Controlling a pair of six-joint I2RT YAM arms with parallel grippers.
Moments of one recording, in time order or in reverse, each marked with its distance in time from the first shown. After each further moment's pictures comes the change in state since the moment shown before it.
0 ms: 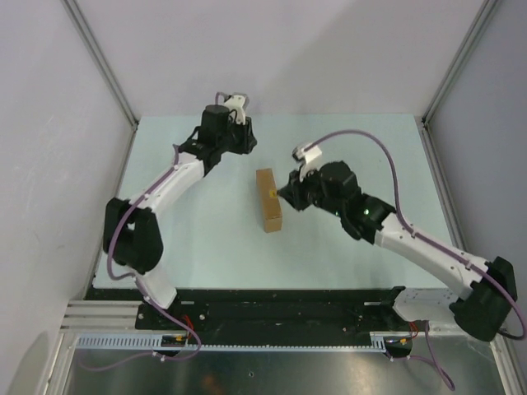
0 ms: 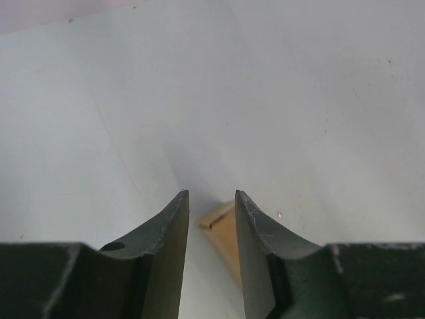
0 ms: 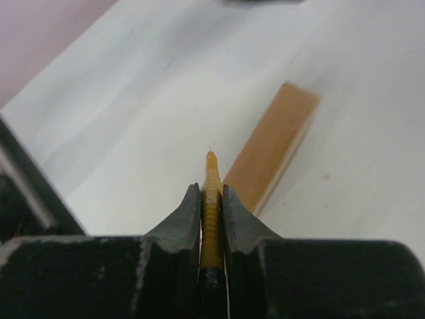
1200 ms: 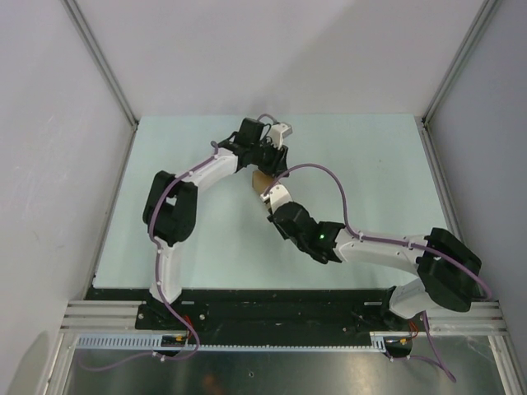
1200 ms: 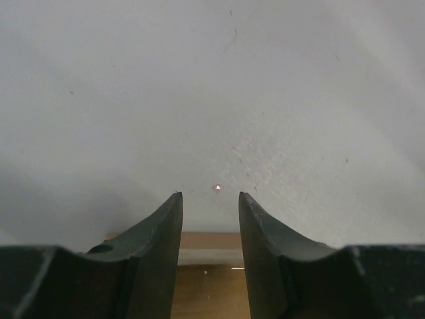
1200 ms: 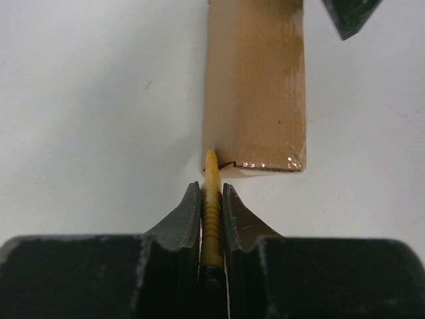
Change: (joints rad) left arm -0.088 0.419 0.253 -0.092 0.390 0.193; right arm 0.299 0.208 -0.198 0.110 0.526 -0.099
